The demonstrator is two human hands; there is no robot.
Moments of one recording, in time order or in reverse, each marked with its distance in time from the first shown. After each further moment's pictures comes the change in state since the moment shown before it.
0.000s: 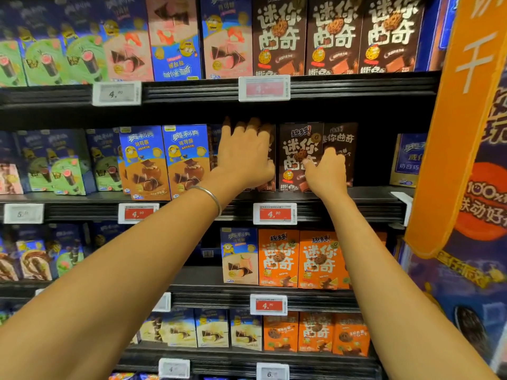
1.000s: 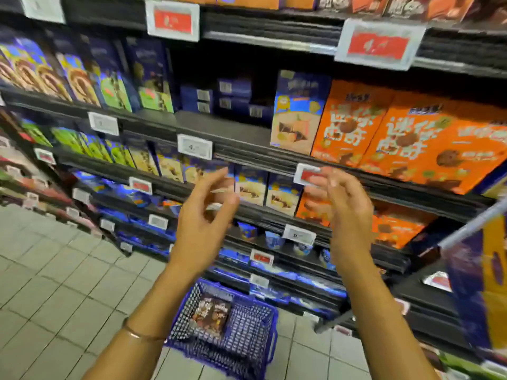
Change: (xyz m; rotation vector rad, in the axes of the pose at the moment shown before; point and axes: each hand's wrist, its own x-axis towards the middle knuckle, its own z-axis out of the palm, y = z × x) left_hand -0.378 0.001 0.061 -1.209 -0.039 -0.775; right_hand -0.269 0.107 0.037 0.871 -0.491 0.282
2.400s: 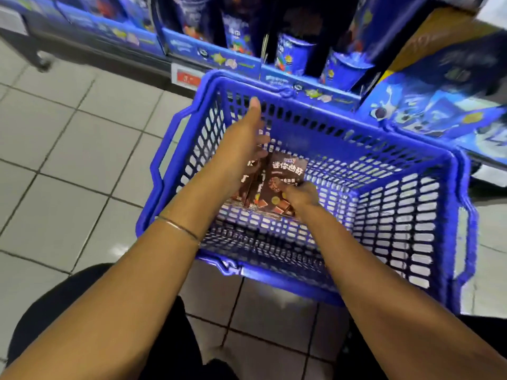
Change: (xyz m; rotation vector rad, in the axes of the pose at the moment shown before) left_hand -0.246 -0.796 0.005 -0.161 -0.260 -1.095; right_hand -0.260 0.991 0.064 -0.711 0.025 1.005
